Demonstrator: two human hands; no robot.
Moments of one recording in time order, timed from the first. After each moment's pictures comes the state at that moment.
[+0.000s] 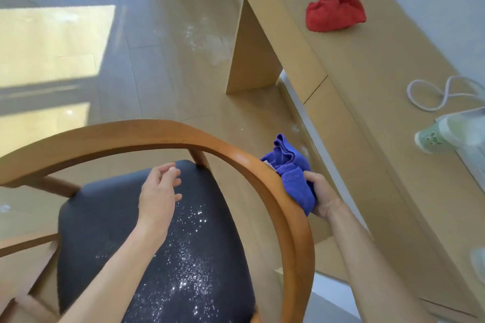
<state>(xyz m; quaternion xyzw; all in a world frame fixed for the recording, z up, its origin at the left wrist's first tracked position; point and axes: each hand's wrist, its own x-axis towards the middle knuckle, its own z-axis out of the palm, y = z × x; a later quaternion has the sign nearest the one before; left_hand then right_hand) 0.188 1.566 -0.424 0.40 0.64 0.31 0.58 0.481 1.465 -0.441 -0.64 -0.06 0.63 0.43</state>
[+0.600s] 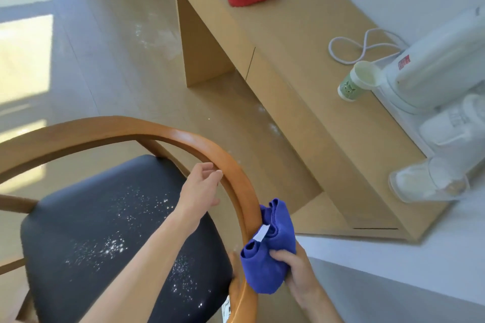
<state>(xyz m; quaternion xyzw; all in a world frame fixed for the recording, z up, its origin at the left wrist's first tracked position) 0.302 1.474 -0.395 0.48 0.55 0.11 0.67 0.395 1.251 -0.446 -0.62 0.03 0.55 0.56</state>
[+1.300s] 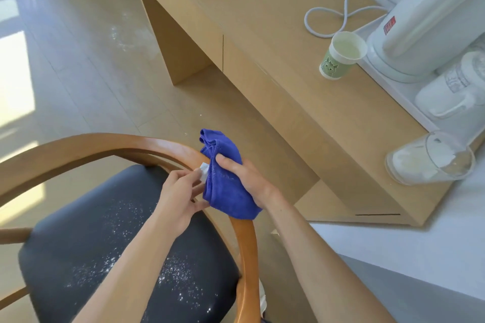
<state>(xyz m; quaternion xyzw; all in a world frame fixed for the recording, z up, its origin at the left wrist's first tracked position) 0.322 1.485 -0.405 0.33 0.57 0.11 0.74 0.454 1.407 -0.427 -0.61 -0.14 0.60 0.49</state>
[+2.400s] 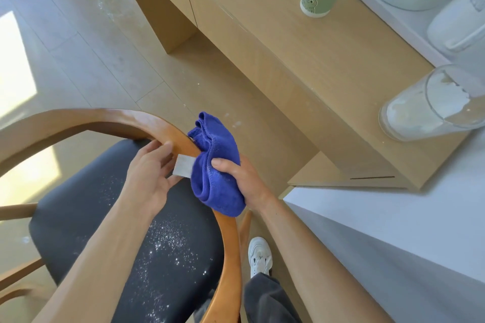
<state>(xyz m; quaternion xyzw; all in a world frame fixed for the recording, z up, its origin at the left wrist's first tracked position) 0.331 1.466 -0.410 0.35 0.57 0.15 0.73 0.442 1.342 -0.467 -0.54 -0.10 0.59 0.60</state>
